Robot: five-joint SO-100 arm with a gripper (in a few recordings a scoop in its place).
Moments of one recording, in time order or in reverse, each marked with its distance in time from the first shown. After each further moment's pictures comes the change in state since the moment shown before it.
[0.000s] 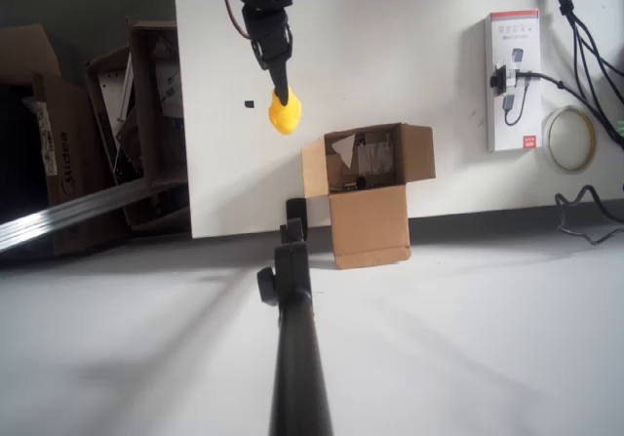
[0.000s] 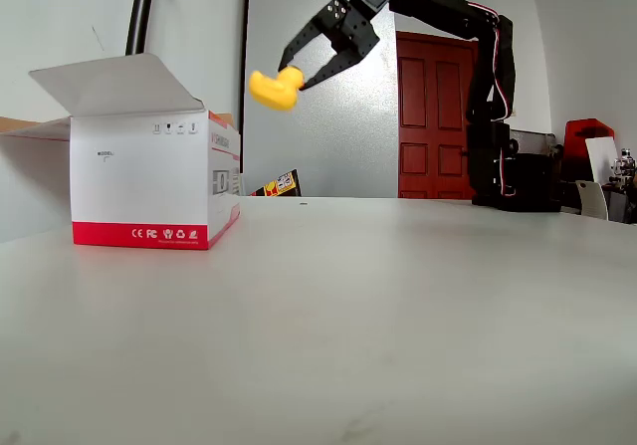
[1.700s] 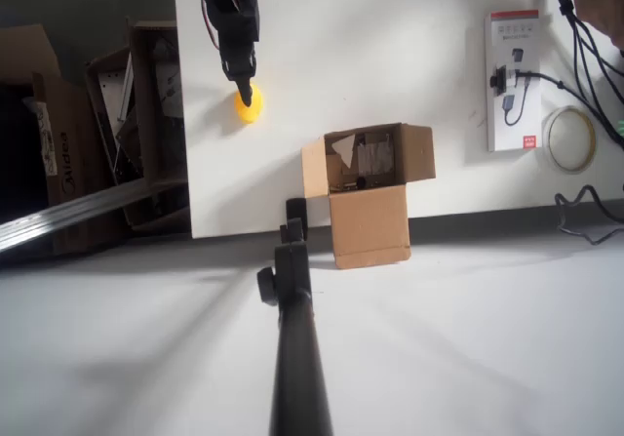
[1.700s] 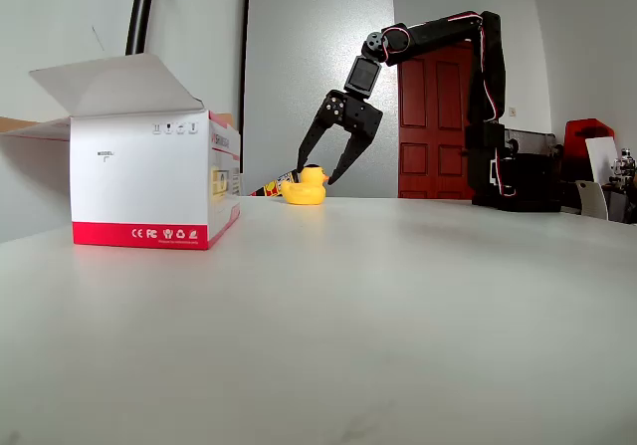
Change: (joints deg) arm 16.3 -6.2 24.3 -12.2 -0.3
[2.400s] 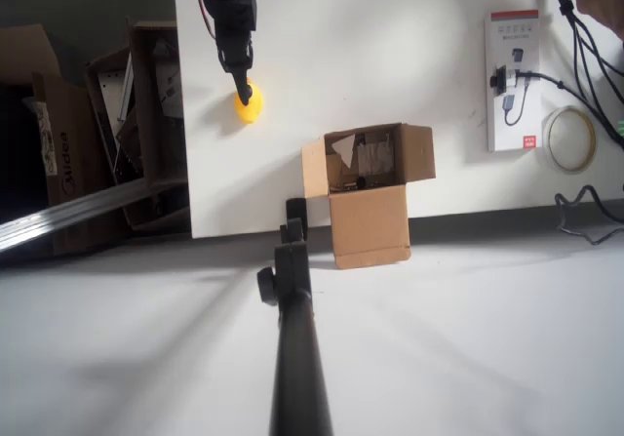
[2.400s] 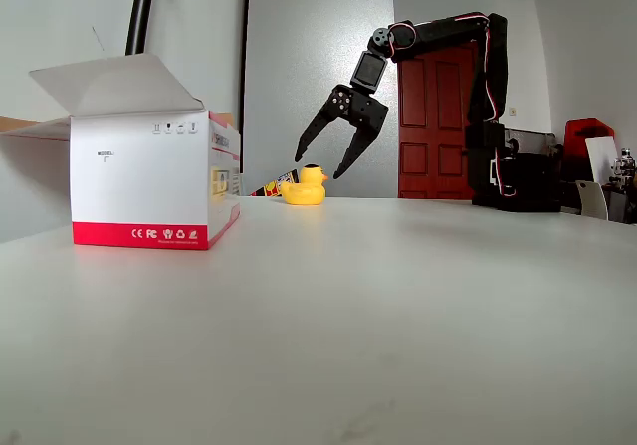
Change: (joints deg) arm 0.7 4.5 2.3 1.6 -0.4
